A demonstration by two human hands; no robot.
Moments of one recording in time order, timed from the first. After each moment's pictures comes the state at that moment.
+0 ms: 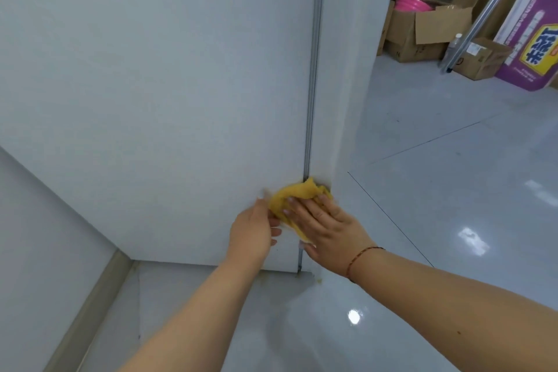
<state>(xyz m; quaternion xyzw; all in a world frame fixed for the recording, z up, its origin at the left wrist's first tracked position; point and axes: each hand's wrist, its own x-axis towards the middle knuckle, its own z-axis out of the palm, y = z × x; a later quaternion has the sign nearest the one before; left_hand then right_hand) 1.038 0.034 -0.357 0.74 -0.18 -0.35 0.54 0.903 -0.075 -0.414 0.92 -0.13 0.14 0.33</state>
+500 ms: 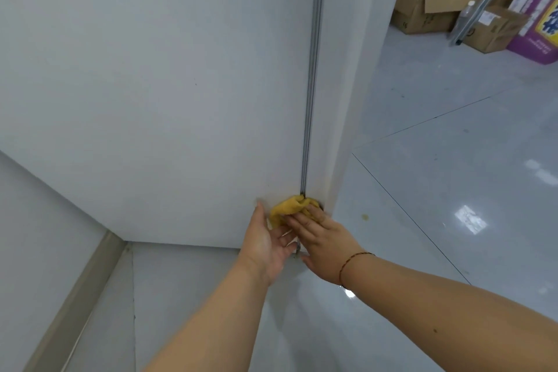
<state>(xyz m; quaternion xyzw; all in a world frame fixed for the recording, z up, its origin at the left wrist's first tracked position) 1.018 0.032 -0.422 0.52 0.06 -0.56 0.64 0.905 -0.061 -0.493 0.96 -0.09 0.10 0.26</state>
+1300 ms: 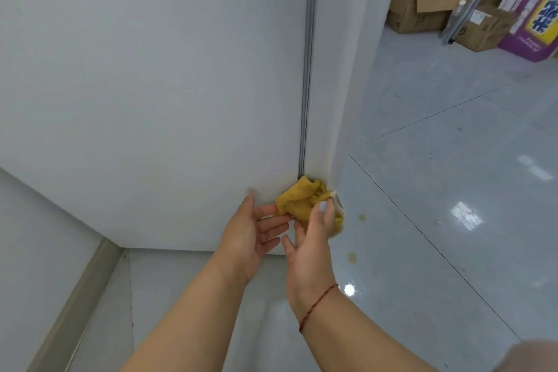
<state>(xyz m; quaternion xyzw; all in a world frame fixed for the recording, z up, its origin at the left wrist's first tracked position) 1.045 0.036 -0.399 0.60 -0.04 -0.55 0.58 0.950 0.028 -0.385 0.30 -0.42 0.43 -0.74</state>
